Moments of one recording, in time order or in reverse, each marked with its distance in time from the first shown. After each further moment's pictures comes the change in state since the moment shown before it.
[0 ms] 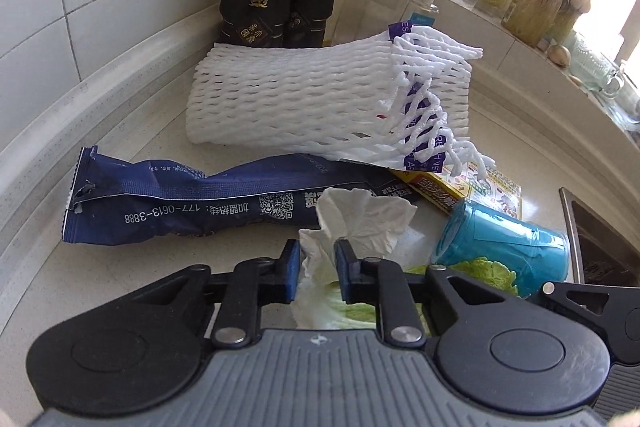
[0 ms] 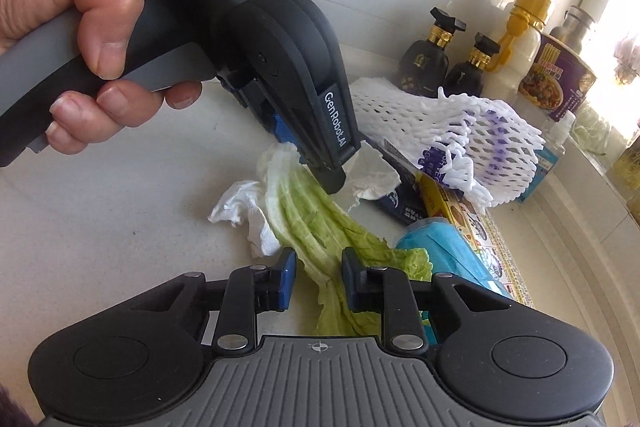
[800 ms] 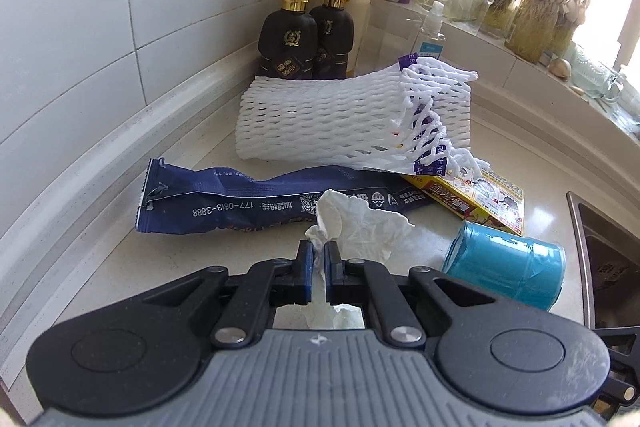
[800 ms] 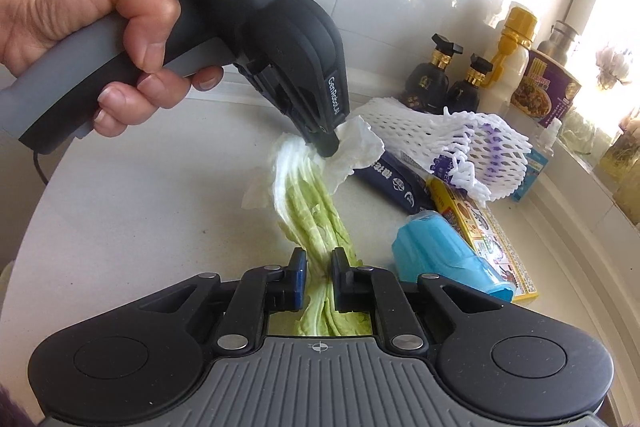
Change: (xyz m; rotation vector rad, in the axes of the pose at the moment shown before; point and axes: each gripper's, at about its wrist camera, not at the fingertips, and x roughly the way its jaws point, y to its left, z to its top) left arm -0.041 0.004 -0.014 0.012 -0.090 0.090; right arm -0.047 0.026 -0.007 0.037 -0.053 0.004
